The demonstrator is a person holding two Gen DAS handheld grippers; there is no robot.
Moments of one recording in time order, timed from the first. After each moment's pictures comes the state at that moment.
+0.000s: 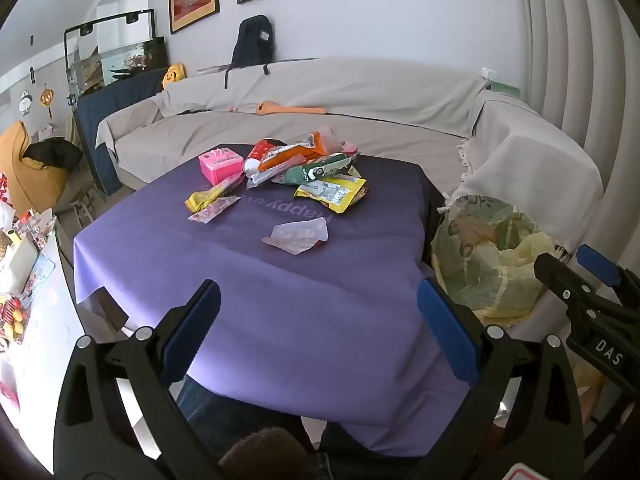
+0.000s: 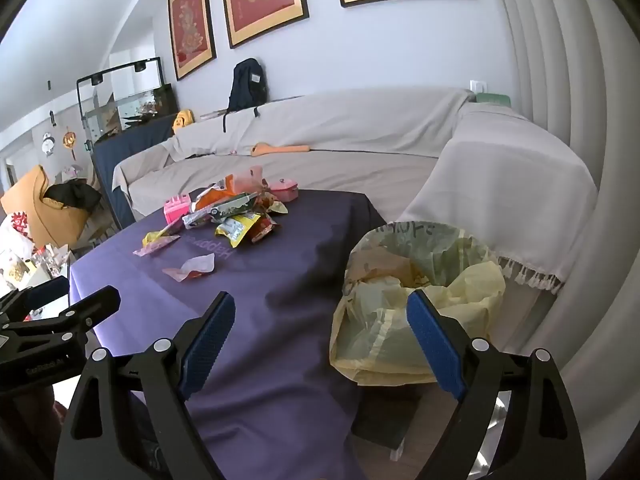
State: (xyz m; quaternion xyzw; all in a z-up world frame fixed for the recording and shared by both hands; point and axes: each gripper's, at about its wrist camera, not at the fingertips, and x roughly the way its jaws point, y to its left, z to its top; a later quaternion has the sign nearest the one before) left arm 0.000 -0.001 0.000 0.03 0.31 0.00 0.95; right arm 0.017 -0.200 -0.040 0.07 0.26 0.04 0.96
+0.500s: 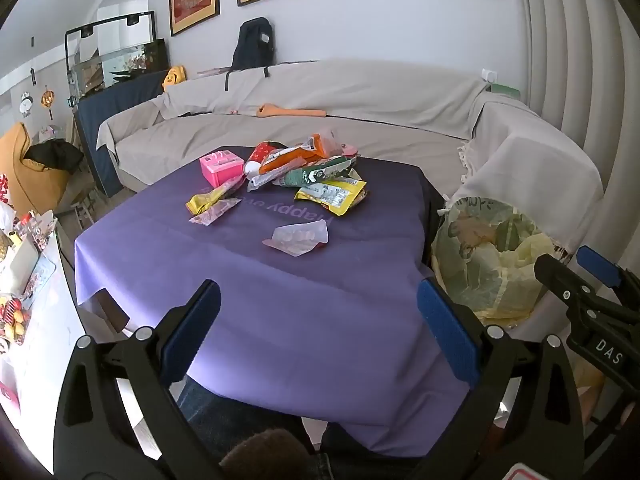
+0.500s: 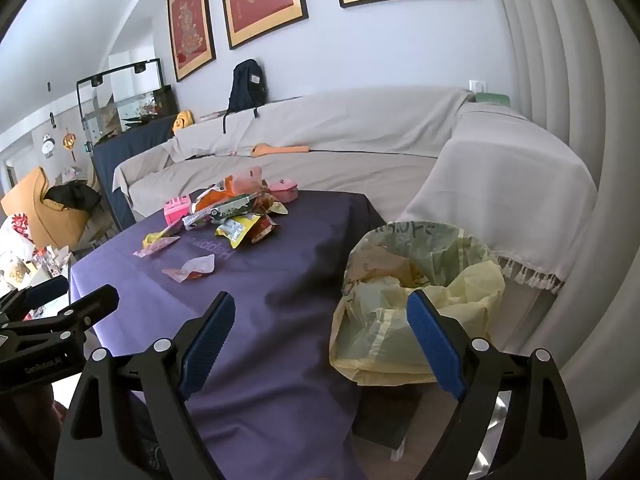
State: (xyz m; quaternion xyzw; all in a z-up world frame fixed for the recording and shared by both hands) left arm 0.000 -0.001 0.001 0.03 0.31 -0.01 0.95; right arm 0.015 -0.202 -0.040 0.07 0.26 0.04 0.96
